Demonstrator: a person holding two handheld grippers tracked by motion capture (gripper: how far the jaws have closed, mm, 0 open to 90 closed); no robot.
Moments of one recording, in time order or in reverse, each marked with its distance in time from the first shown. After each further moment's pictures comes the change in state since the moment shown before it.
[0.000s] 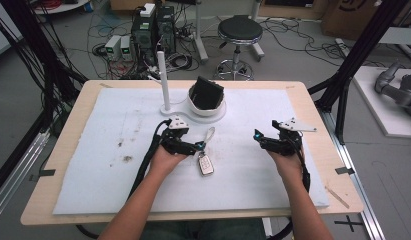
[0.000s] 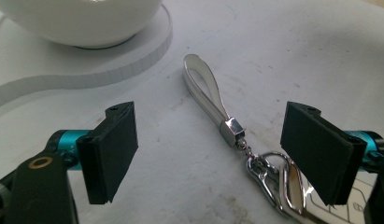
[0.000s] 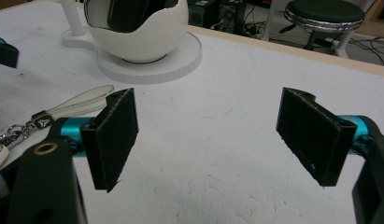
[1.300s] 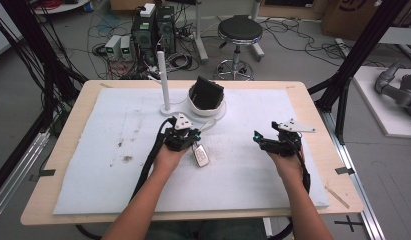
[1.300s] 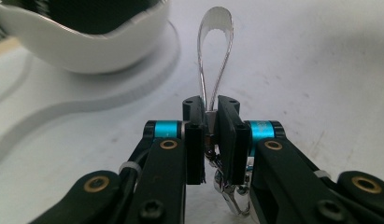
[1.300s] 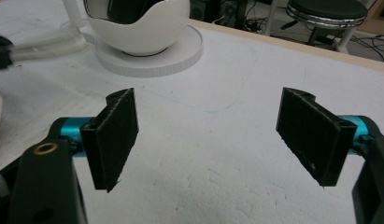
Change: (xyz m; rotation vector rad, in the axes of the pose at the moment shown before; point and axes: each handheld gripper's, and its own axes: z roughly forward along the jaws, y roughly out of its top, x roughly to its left) left arm -0.011 0.015 -0.014 -0.027 0.097 0.086; right arm 0.001 -0.003 0.001 0.019 0.001 -0.011
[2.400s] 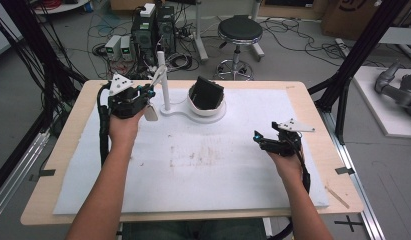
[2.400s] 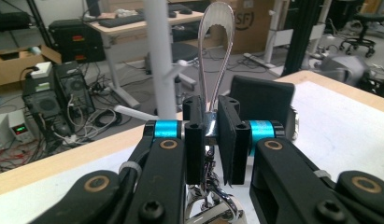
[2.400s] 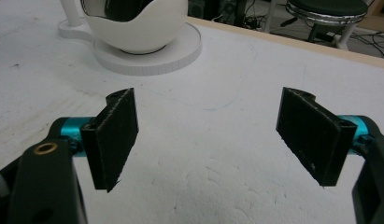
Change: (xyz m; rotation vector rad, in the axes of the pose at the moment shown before) left arm 0.091 0.045 -0.116 -0.308 0.285 -0.153; right arm -0.002 -0.001 0.002 0.006 -0.002 0.004
